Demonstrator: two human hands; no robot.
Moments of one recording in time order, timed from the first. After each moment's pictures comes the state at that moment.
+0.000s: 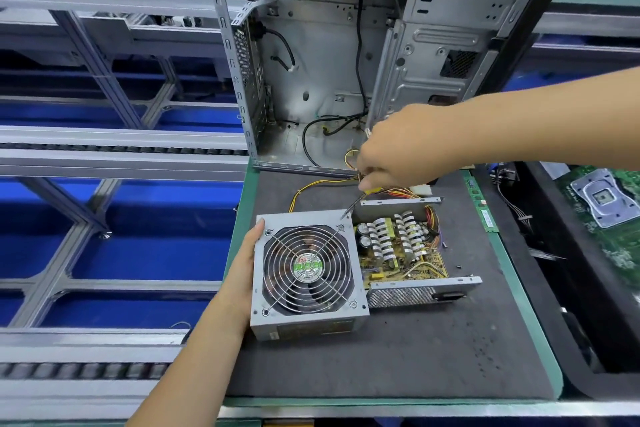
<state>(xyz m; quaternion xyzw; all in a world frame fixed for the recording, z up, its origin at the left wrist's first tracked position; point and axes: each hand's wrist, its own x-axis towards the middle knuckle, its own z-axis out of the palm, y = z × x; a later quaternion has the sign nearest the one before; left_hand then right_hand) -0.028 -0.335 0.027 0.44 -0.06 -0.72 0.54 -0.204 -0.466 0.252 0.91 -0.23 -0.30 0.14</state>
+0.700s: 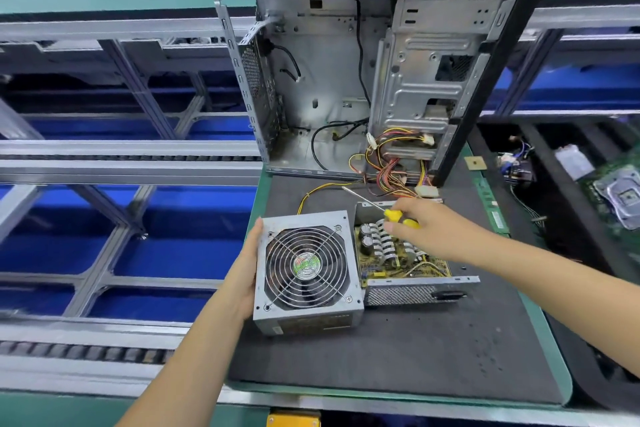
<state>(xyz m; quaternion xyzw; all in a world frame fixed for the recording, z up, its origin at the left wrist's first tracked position) -0.030 -0.327 0.044 0.52 -0.05 -0.66 0.54 -0.287 -0.446 0.136 0.84 -0.42 0.04 -0.34</state>
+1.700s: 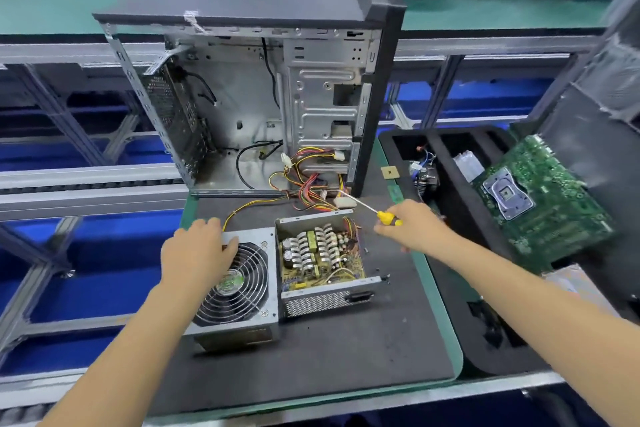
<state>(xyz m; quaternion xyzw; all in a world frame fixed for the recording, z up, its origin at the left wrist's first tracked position) -0.084 -0.372 0.119 0.83 -0.56 0.00 -0.02 -0.388 -0.486 0.128 0.76 -0.58 0.04 -0.28</state>
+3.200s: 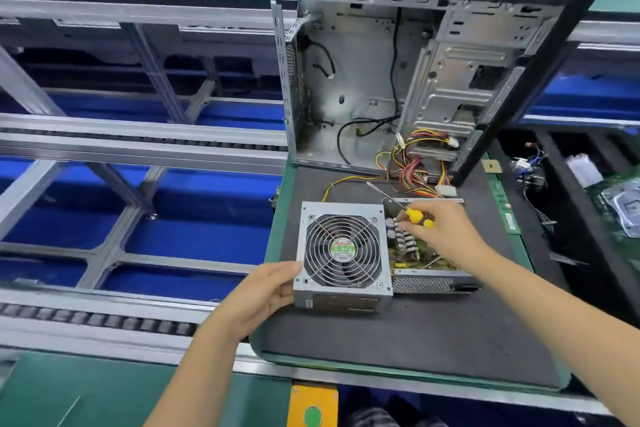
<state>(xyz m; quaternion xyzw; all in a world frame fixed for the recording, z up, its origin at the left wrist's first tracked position) -0.009 -0.262 0.048 0.55 -0.27 -0.67 0.43 -0.271 -0.438 0.107 0.81 -0.46 0.17 -0.31</state>
